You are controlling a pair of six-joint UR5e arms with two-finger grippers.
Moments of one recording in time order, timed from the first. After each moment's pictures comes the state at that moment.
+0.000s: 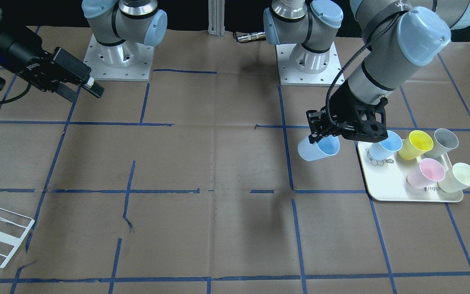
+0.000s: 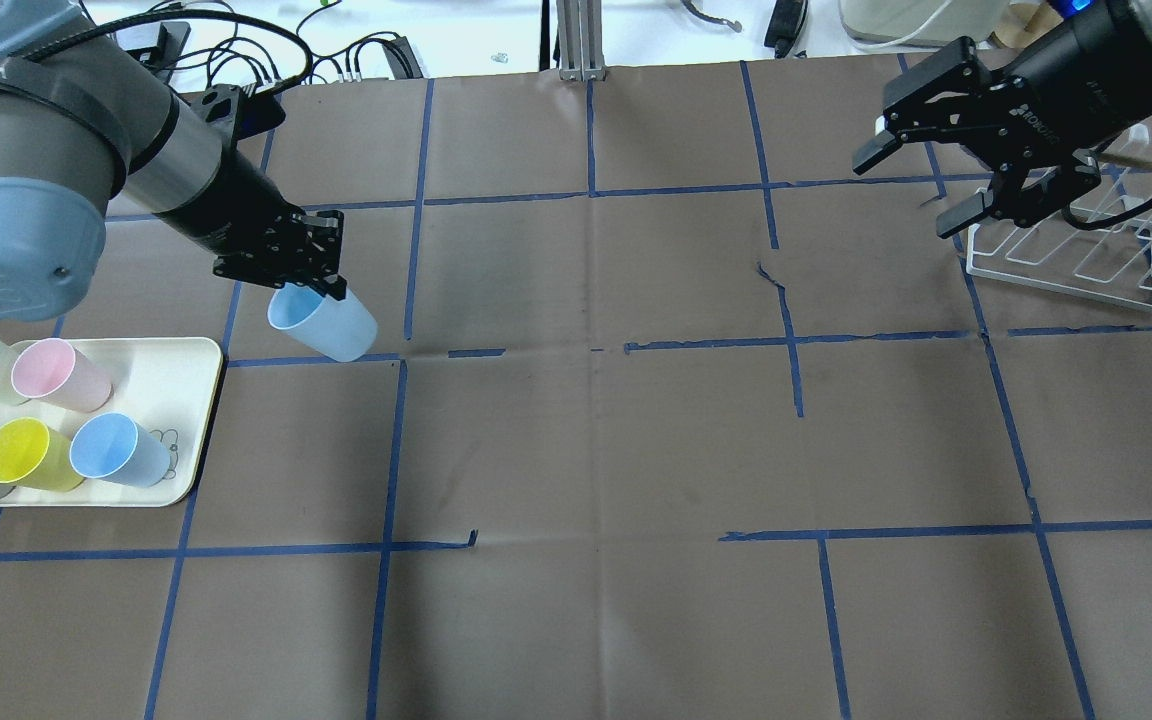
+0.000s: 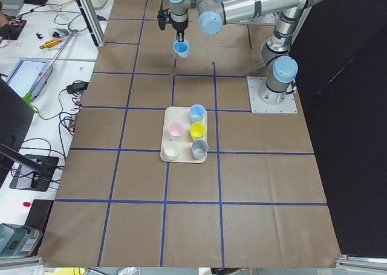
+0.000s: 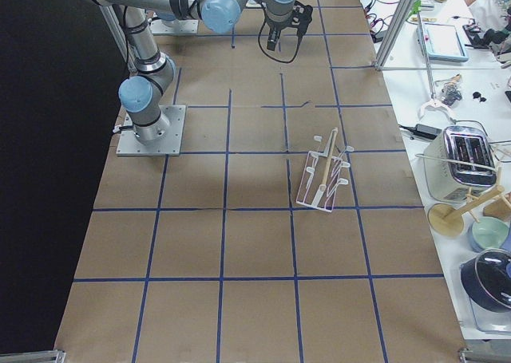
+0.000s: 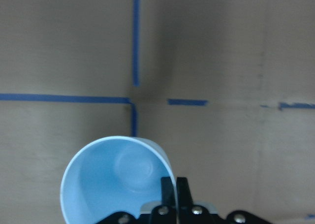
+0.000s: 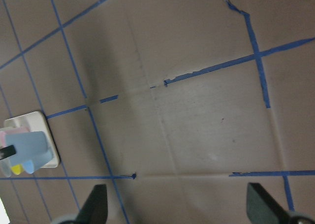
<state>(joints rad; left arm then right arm) -1.41 -1.65 -1.77 -1.31 1.39 0.08 1.32 -1.62 1.60 -1.43 -1.11 0.01</state>
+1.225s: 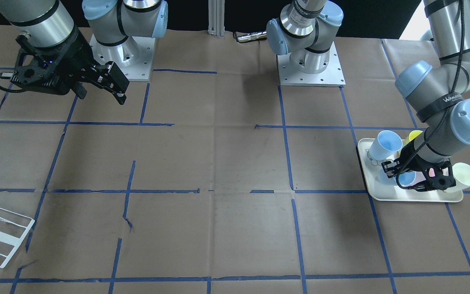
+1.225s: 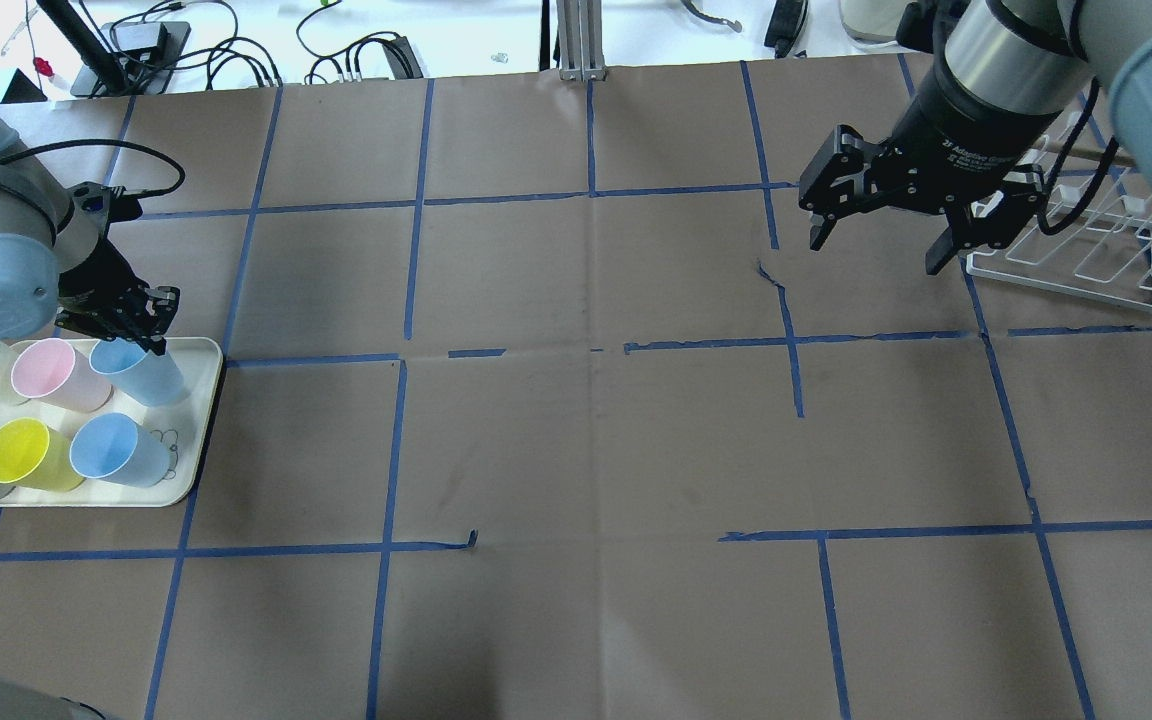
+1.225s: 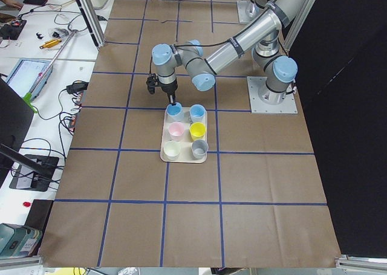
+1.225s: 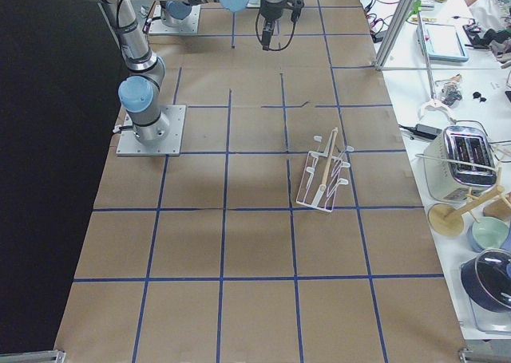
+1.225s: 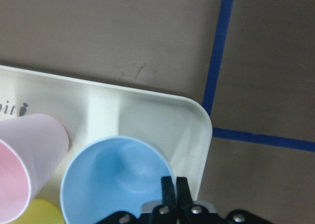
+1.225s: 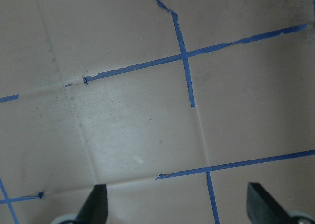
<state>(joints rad) -1.13 -1.87 -1.83 -1.07 1.67 0.28 1.52 -1.61 1.61 -1.53 -1.45 0.17</state>
